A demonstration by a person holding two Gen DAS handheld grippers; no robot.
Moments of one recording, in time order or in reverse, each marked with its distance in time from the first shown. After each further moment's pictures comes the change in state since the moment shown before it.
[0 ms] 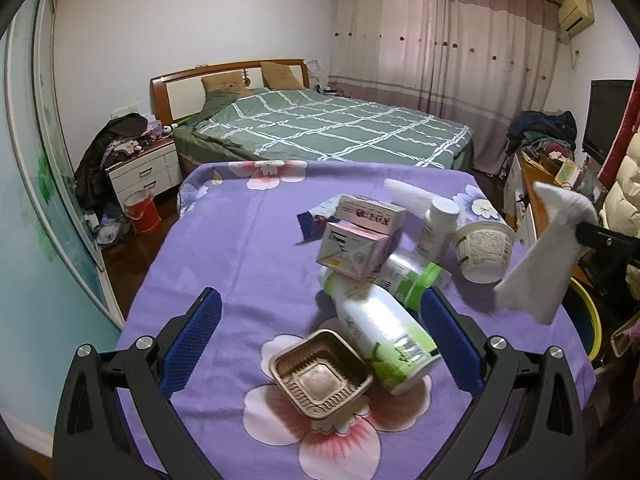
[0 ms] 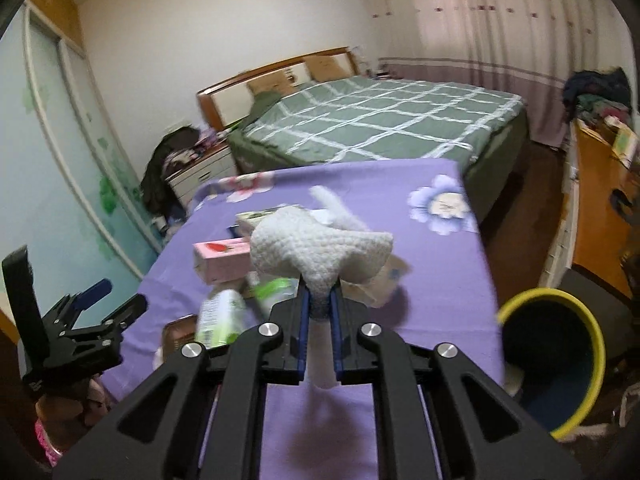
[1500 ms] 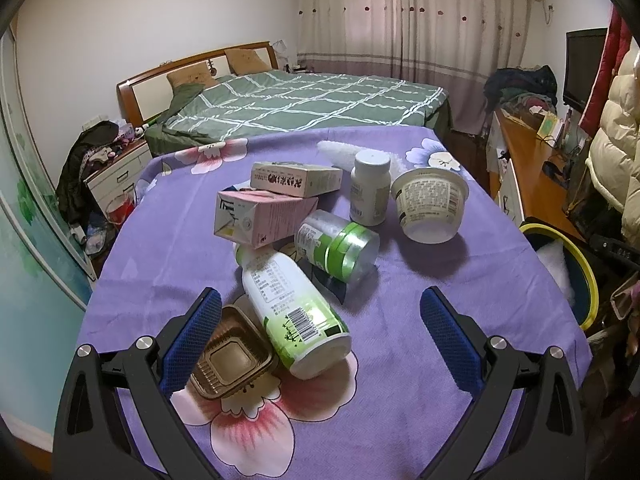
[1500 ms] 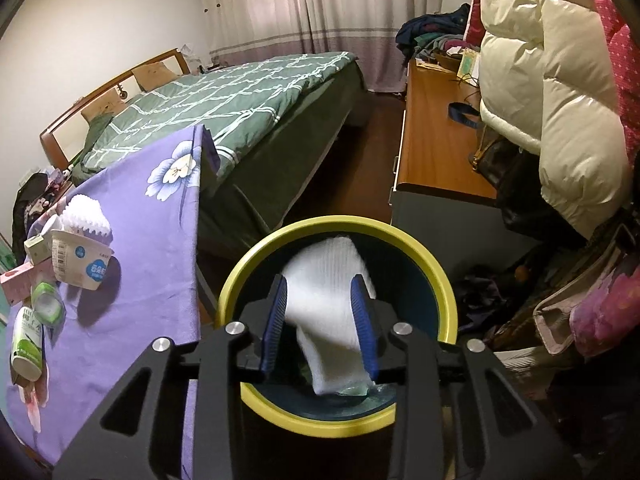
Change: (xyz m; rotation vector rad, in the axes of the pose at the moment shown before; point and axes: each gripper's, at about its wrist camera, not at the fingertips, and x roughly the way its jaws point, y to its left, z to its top) left arm 0.016 -0.080 -0.017 0.115 0.087 -0.028; right arm -0.006 -0.195 -0.065 0.270 0.042 -0.458
